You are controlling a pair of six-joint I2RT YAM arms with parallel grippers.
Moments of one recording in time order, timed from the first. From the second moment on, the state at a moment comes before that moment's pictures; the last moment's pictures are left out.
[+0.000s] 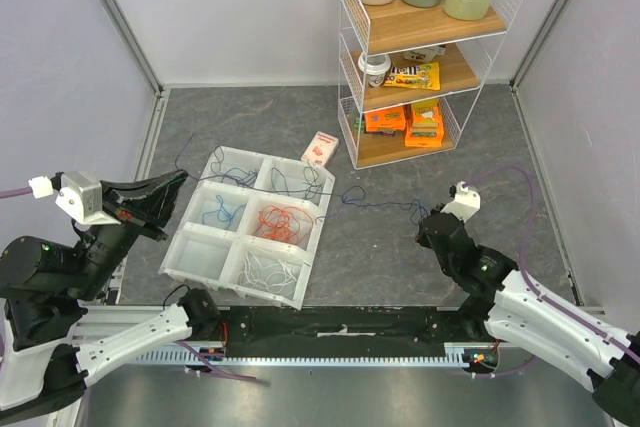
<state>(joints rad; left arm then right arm) -0.97 0.43 1.27 -0.57 -0.38 0.00 0.76 0.67 0.39 -0.35 0.62 0.80</state>
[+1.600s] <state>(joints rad) -0.74 0.87 1.20 -0.49 -0.62 0.03 0.75 0.60 0.40 -0.46 0.65 0.76</state>
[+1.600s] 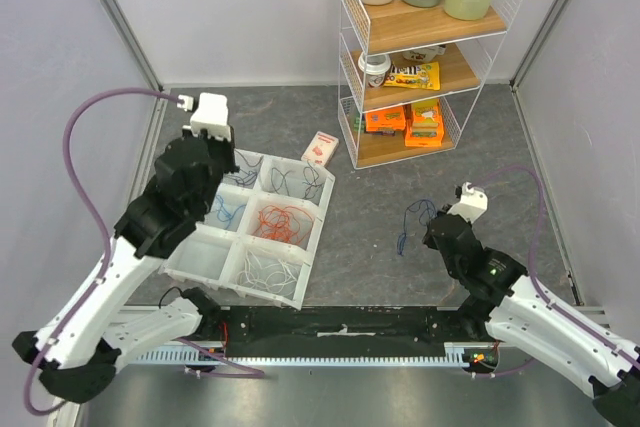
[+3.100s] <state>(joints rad) -0.17 1.51 1.22 -0.69 -0.35 -0.46 0.72 1.09 0.67 -0.46 0.50 0.50</state>
